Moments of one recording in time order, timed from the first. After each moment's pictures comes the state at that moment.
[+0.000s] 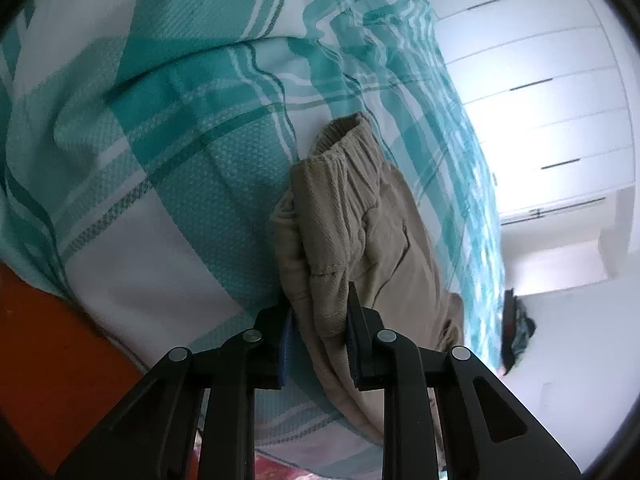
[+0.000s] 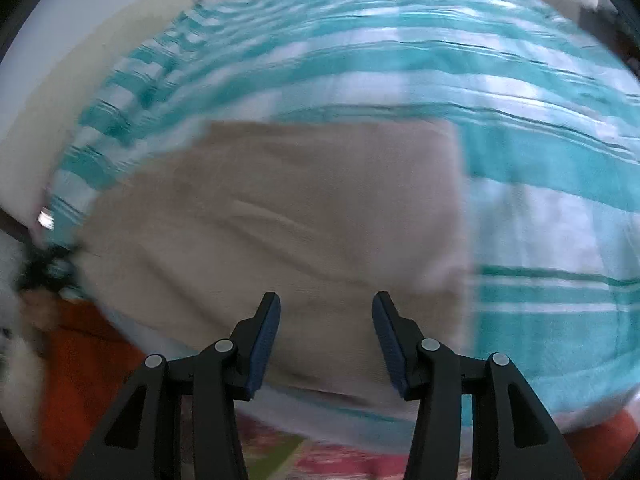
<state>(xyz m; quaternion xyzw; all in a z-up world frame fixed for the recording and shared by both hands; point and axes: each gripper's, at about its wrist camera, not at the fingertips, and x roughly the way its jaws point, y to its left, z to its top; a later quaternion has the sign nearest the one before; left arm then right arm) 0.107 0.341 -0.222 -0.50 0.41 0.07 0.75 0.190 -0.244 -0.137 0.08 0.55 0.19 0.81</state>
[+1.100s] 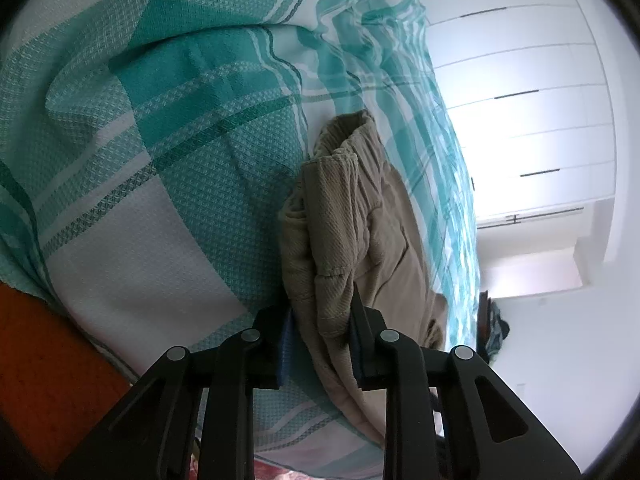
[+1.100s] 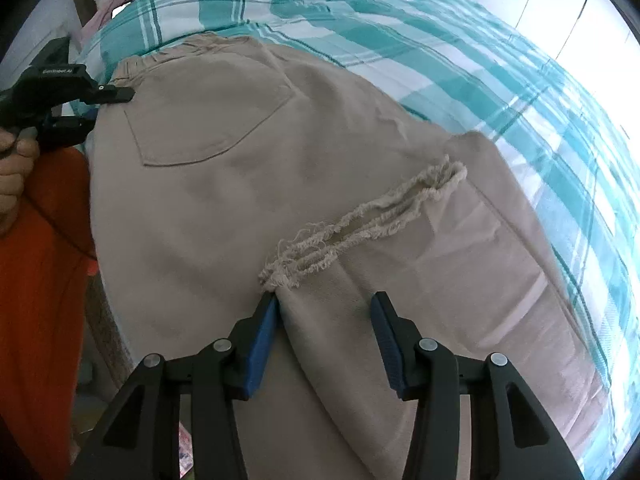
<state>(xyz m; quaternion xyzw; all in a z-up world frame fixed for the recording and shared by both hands) 0.090 0.357 -0.241 -0.53 0.40 0.04 0.74 0.202 -0.023 -0.188 -0.27 0.49 0.34 0.76</state>
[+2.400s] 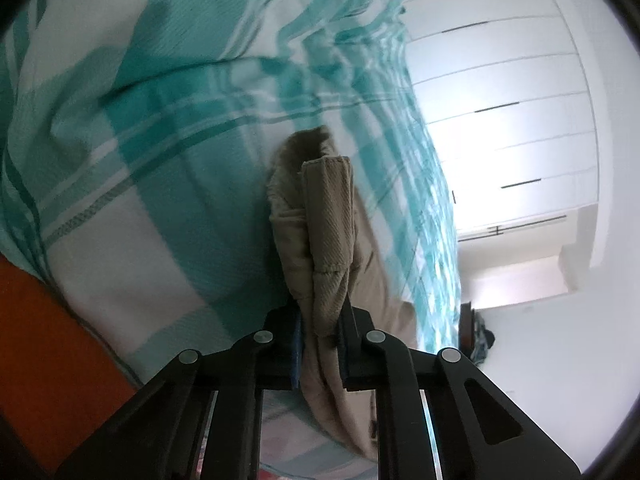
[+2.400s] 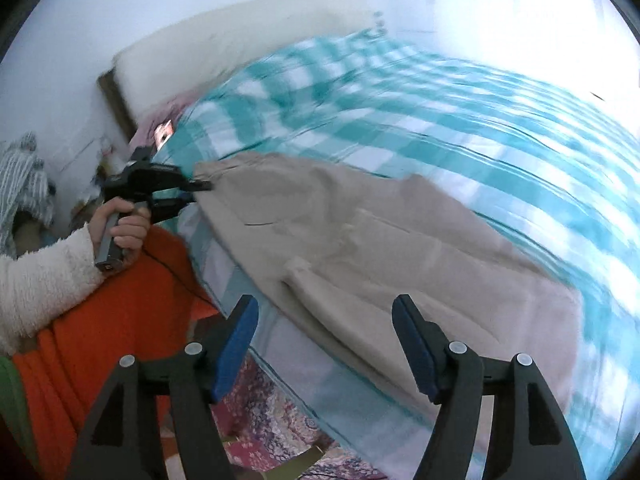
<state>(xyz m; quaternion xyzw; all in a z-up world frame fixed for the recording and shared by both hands) 0.076 0.344 -0.194 -0.54 0.36 0.03 0.76 0.110 -0.145 -0.092 -0.06 0.41 0.37 0.83</state>
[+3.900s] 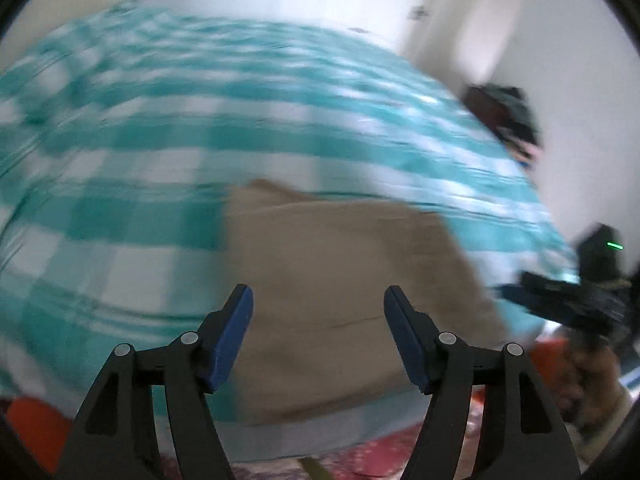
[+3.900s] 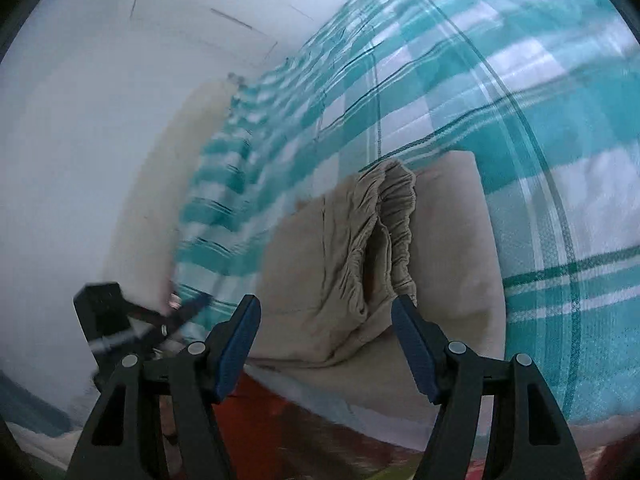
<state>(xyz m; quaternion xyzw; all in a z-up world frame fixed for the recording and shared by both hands) 0.146 0.061 -0.099 -0.10 0.47 -0.10 0.87 0.185 -0.309 -0.124 0.30 0.48 0.26 0.78</state>
